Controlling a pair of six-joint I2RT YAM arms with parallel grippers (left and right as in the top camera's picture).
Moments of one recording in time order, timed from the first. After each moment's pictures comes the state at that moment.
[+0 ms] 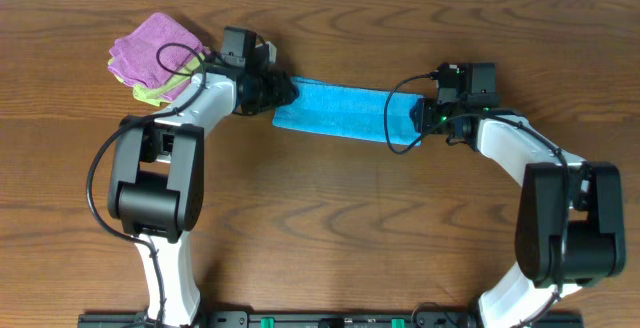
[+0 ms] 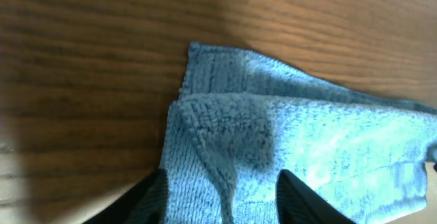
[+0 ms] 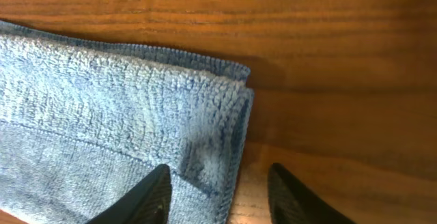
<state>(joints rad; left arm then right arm) -0.19 2.12 1.43 -0.42 0.46 -0.39 0.05 1.85 1.02 -0.21 -0.25 0.12</state>
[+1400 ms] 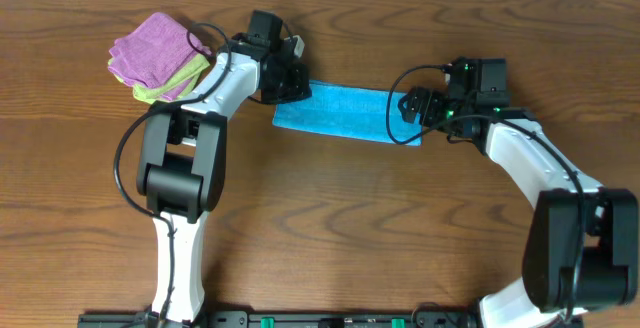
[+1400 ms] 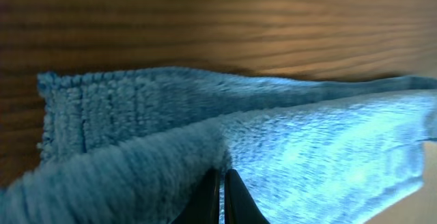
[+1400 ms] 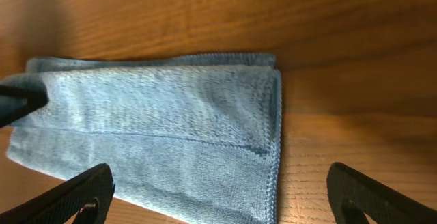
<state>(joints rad) -0.26 2.29 1.69 -0.62 0.51 -0.31 0.05 1.75 1.02 -0.28 -0.32 0.35</state>
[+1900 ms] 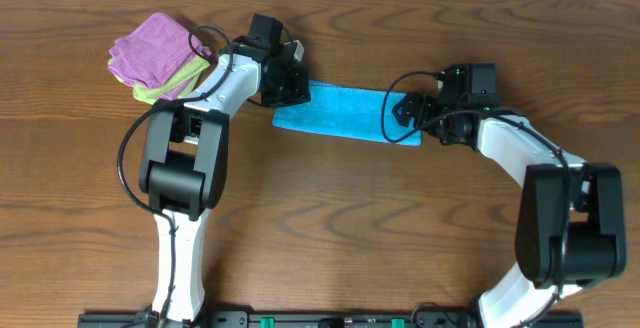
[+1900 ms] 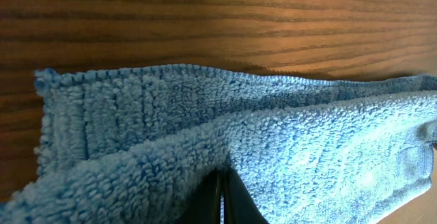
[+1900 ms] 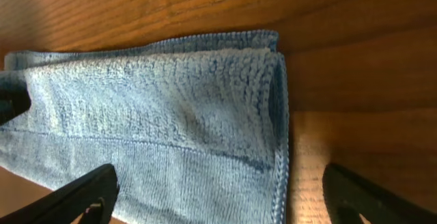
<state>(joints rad) -0.26 2.31 1.69 -0.62 0.51 -0.31 0.05 1.86 1.02 -0.22 -0.37 0.40</state>
